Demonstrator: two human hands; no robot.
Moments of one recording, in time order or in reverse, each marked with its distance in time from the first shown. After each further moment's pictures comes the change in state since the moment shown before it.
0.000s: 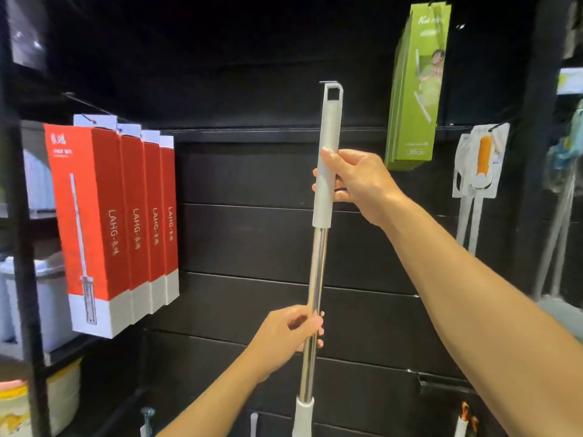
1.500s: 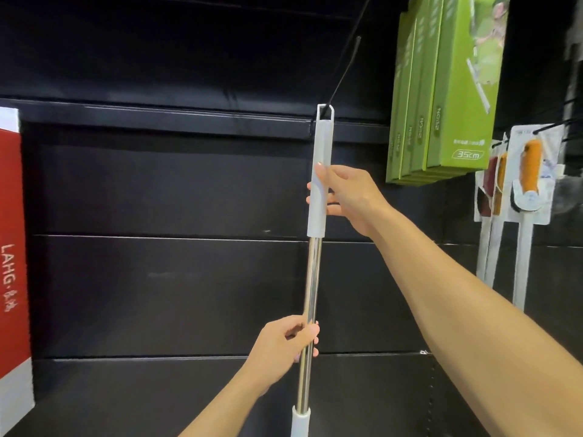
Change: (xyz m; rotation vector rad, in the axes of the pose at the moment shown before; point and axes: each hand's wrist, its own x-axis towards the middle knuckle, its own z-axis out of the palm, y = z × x) left_hand 0.335 -0.117 -0.026 -0.112 -0.171 0.070; right_hand 0.252 0.192 0.007 -0.142 0.196 0.071
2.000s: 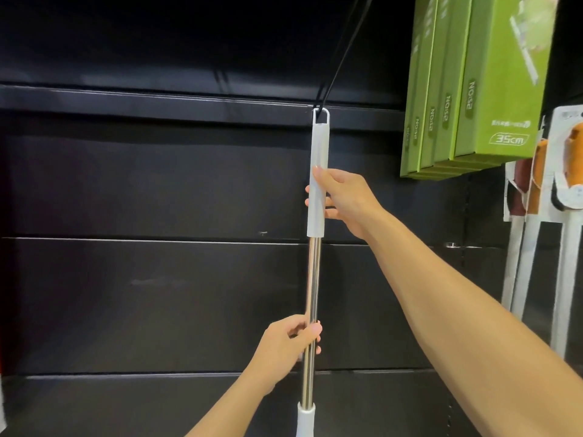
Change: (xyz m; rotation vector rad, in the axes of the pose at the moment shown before) left_hand 0.070 -0.037 0.002 0.047 0.034 -0.016; right_hand 0.057 0.056 0.009 0.012 -0.001 0.042
